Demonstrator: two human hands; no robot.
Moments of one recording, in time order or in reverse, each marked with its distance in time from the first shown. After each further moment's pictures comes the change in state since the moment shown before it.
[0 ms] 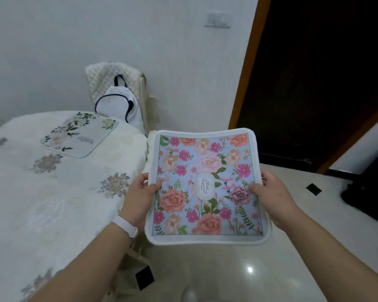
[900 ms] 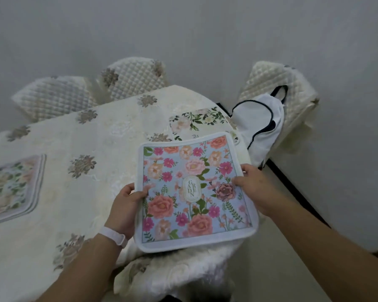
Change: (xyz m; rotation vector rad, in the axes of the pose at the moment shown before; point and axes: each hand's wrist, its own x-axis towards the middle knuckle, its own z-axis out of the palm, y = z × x) left_hand 0.120 0.056 -0.133 -0.371 0.982 0.011; right_hand 0.307 -0.144 0.364 -0.418 -1.017 -0.109
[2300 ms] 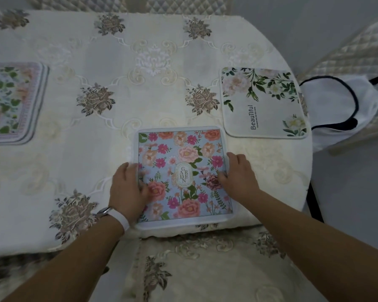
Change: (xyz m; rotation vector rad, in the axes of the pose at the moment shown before) left_hand 0.128 -0.114 -0.104 1.013 0.278 0.257; right_hand 0.153 0.055 0.169 -1.086 -0.092 -0.313
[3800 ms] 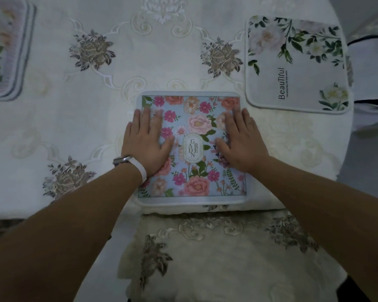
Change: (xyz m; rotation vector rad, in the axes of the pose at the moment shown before) left_hand 0.048 0.007 0.039 0.320 -0.105 0.133; right_hand 0.047 0.005 0.033 -0.217 -0.080 -0.309
